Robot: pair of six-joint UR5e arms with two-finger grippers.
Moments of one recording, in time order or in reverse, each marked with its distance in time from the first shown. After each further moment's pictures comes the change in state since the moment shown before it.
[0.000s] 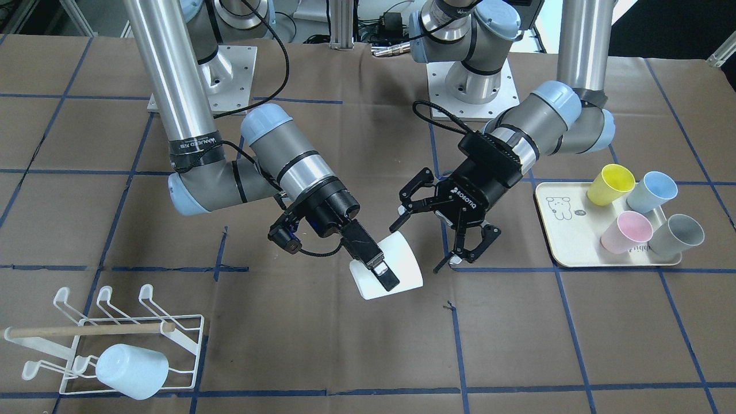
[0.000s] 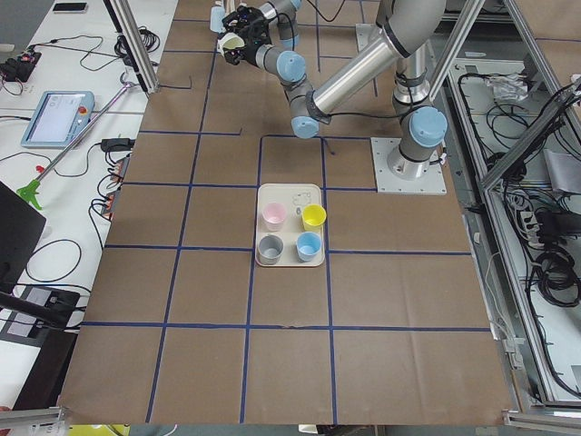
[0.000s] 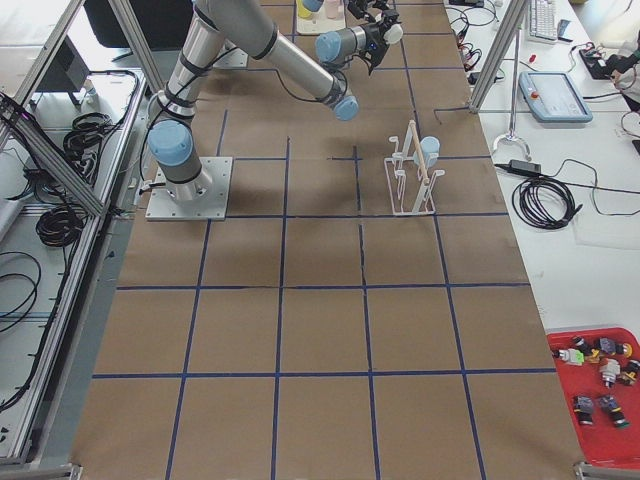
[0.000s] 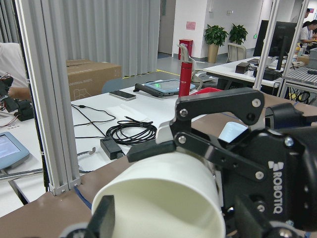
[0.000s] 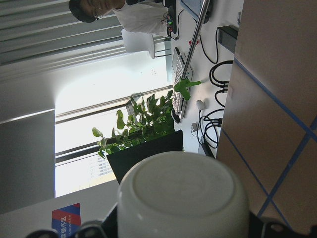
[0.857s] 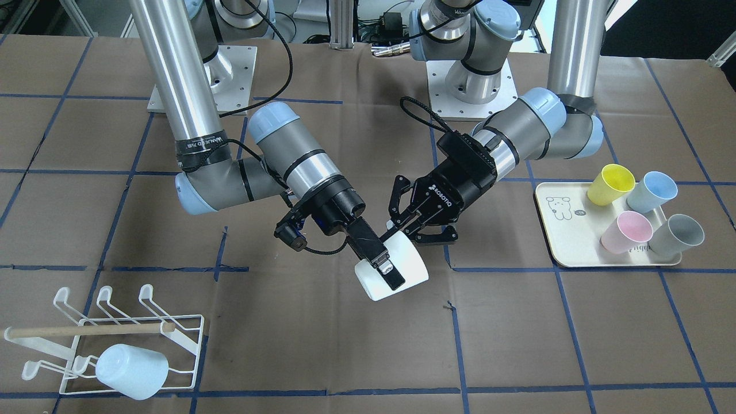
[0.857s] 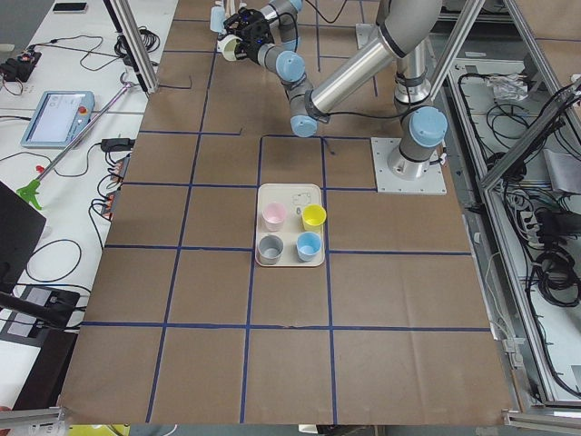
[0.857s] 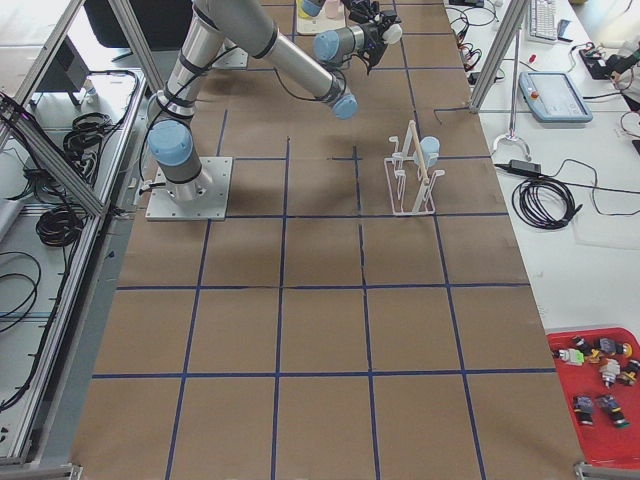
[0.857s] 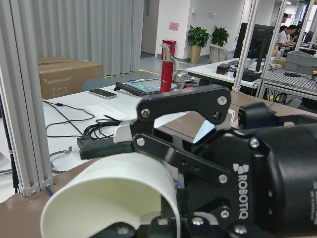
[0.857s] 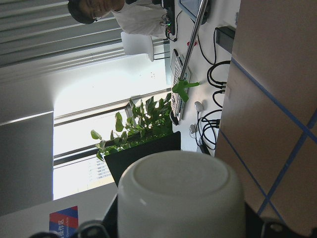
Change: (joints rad) left arm -0.061 -0.033 0.009 0.003 -0.020 0.003; right arm 0.021 0.002 0.001 0.000 -0.037 -0.002
